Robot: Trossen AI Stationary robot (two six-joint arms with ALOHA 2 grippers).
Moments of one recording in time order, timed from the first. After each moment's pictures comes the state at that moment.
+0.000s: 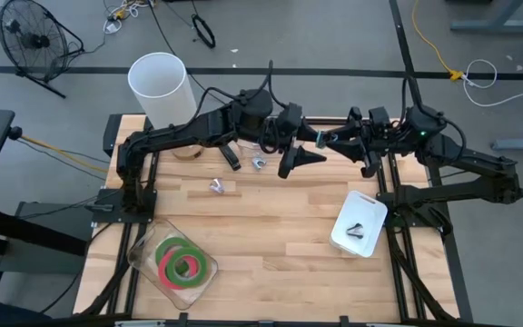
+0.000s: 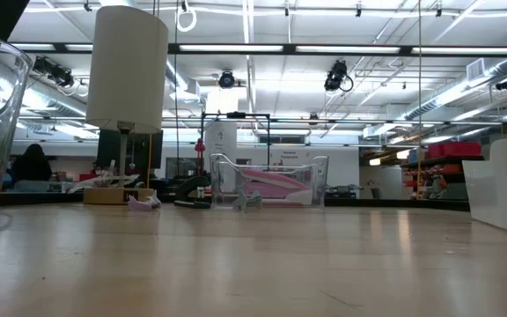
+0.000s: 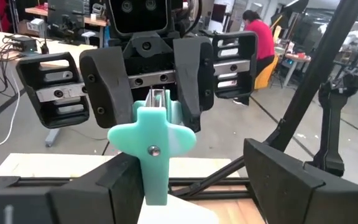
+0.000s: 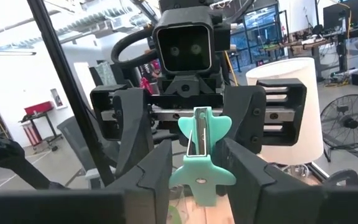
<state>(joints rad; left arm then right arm) 0.14 1.91 2.10 -0.28 0.31 -0.15 -0.21 0.88 1.06 -0.06 -0.27 0.28</state>
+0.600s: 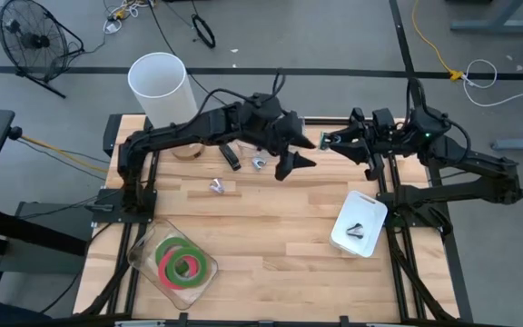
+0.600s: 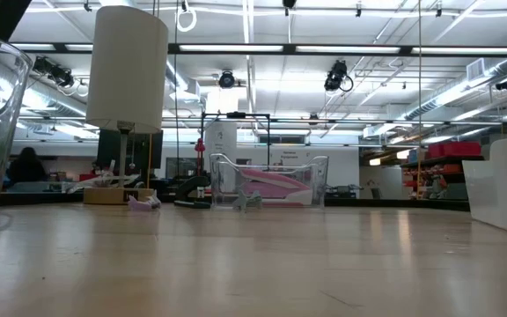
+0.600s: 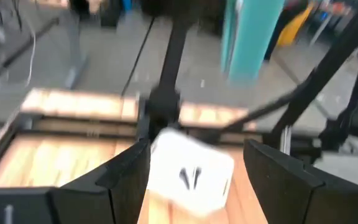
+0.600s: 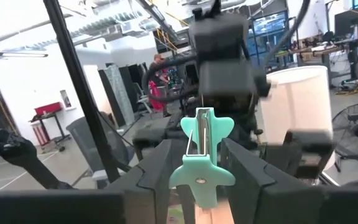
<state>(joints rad) 0.15 1.91 2.10 -0.51 0.28 -0.10 -0.21 0.87 1.06 -0.05 -0.29 0.27</state>
